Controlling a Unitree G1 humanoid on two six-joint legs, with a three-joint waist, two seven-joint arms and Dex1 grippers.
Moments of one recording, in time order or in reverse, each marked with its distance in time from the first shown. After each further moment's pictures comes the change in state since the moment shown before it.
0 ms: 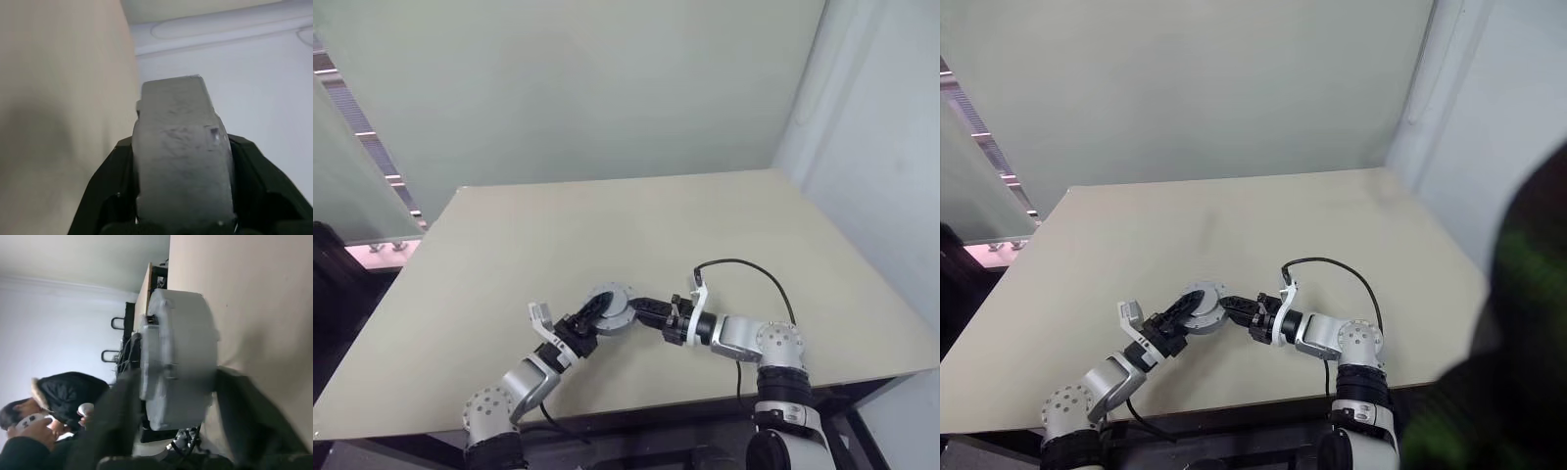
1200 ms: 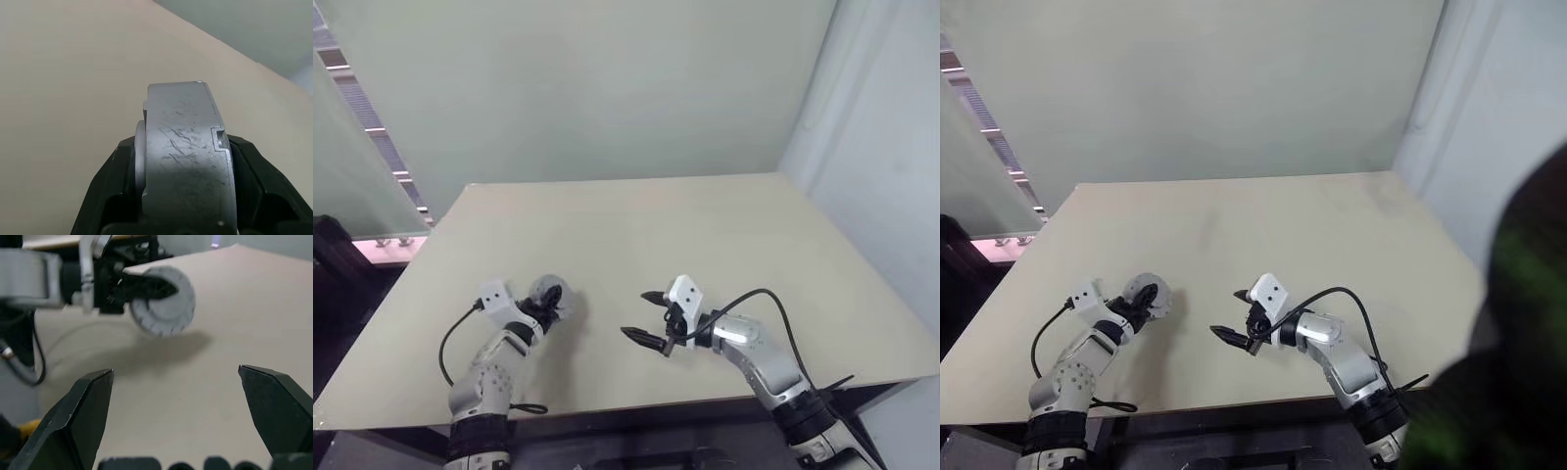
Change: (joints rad) left arm -0.092 0.191 -0.155 0.132 0.714 -0.678 0.078; right arm 0.141 -0.376 0.747 -0.174 -0.748 -1.063 0.502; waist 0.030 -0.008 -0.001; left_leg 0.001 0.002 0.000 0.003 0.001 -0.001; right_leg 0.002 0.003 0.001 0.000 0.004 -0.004
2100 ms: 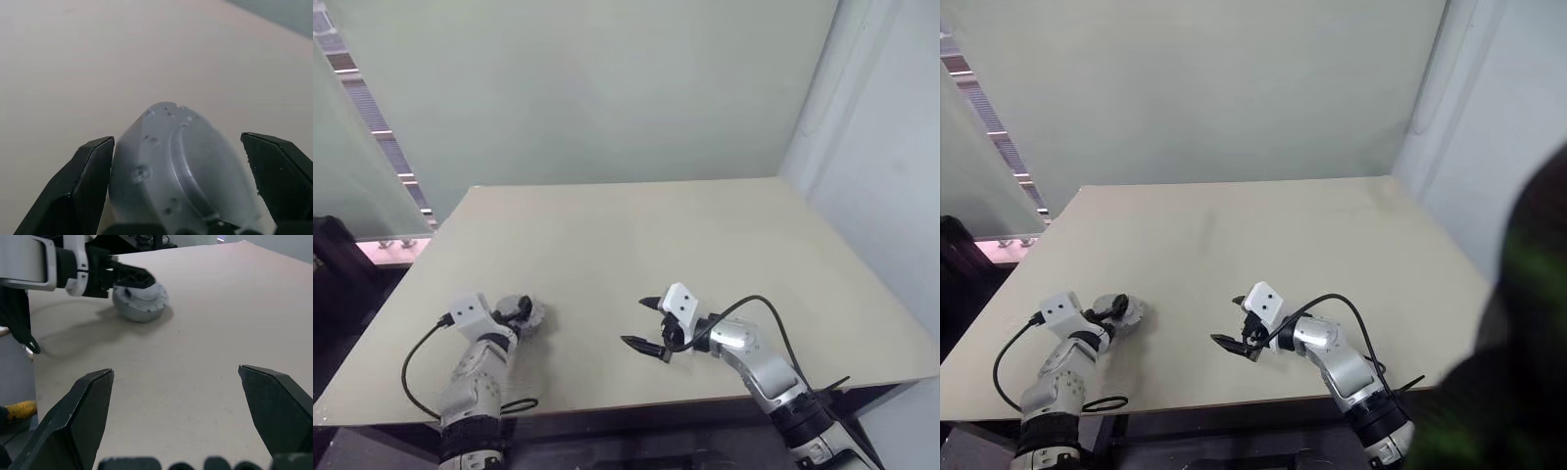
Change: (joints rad) left arm 0.038 0.011 0.092 0.084 0.119 -0.086 0.153; right arm 0.002 0.013 0.014 0.026 -0.079 -0.040 0.008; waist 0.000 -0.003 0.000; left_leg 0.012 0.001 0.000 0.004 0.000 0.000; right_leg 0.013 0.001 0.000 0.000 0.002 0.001
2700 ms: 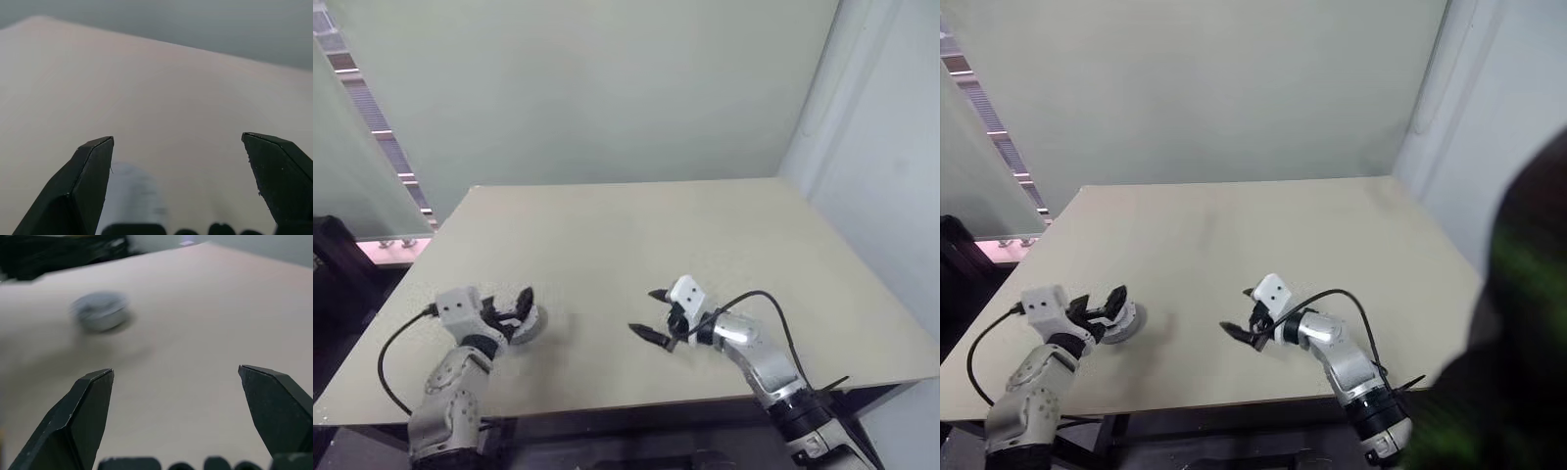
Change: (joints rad) left arm 0.185 0.137 -0.135 -0.504 -0.069 0.163 -0.257; right arm -0.032 0.026 -0.165 0.067 0.056 0.045 -0.073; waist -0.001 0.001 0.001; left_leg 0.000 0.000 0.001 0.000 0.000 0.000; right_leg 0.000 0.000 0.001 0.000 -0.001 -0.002
